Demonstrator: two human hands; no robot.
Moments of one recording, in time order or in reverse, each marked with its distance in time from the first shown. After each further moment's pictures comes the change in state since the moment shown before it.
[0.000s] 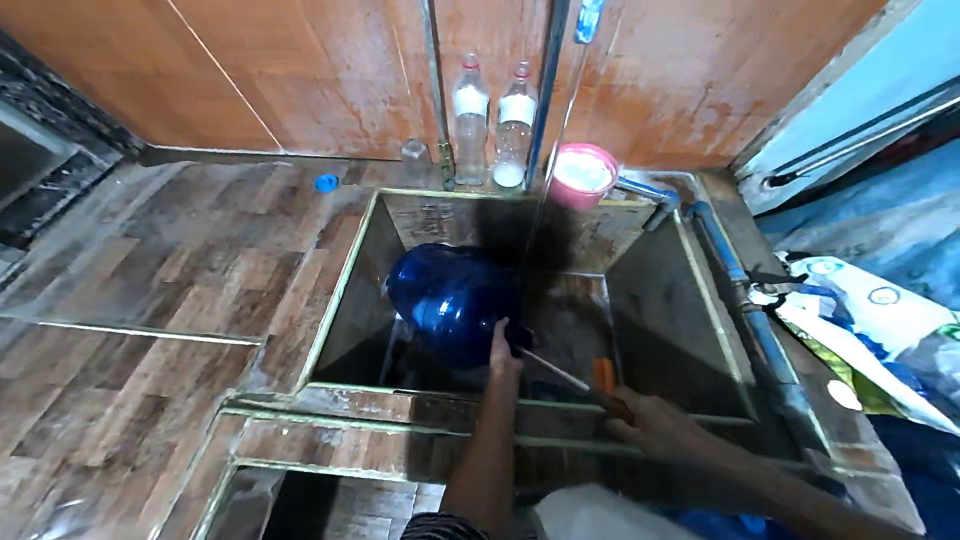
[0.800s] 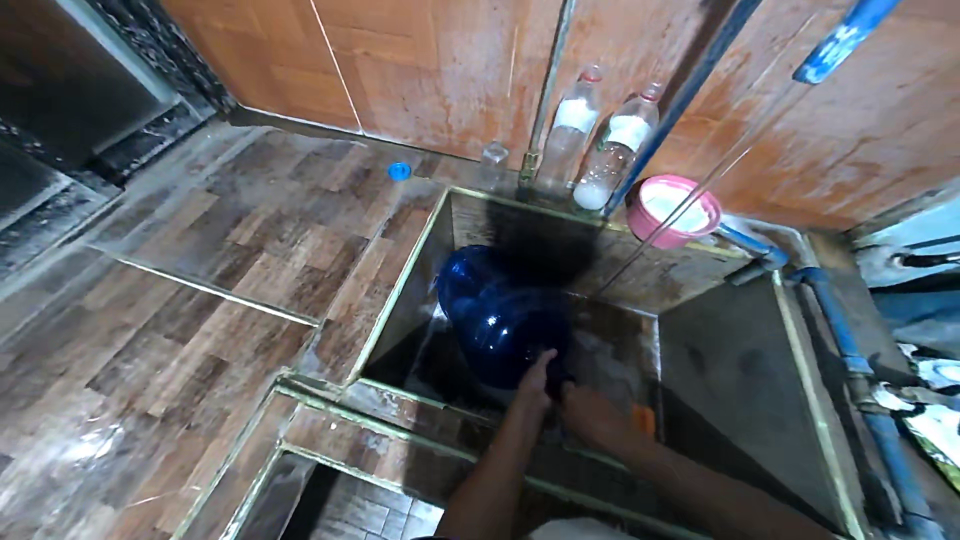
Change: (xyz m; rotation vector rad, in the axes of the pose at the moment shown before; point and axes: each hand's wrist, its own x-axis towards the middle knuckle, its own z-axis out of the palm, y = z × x) left_hand -0.006 0.047 -0.031 0.232 -0.033 -0.130; right_hand 0.122 -0.148 0.003 -0.089 -0.114 -0.004
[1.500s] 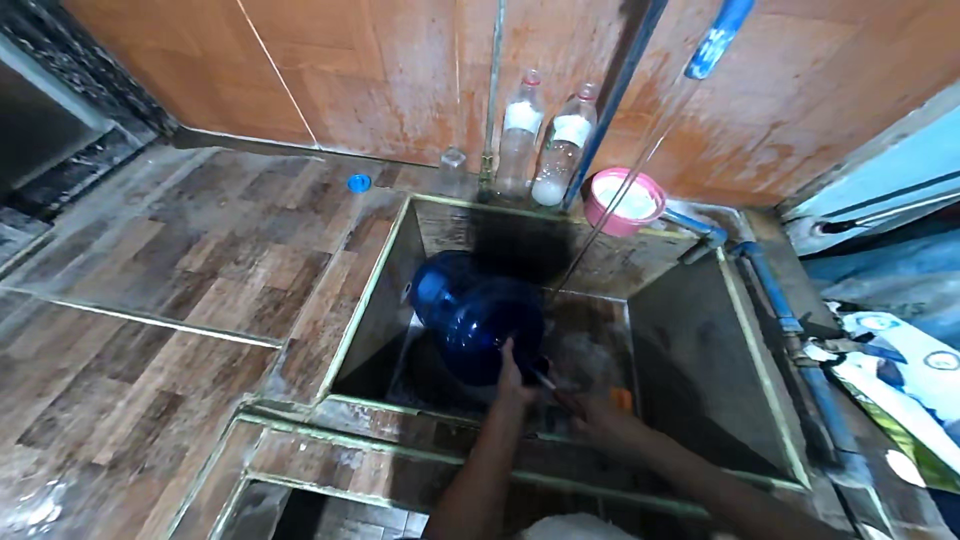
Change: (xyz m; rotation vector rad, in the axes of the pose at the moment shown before) left_hand -0.006 -0.007 0.015 -0.248 -0.045 0.000; right_hand -0.037 0.068 0.006 0.253 -0.004 -0.137
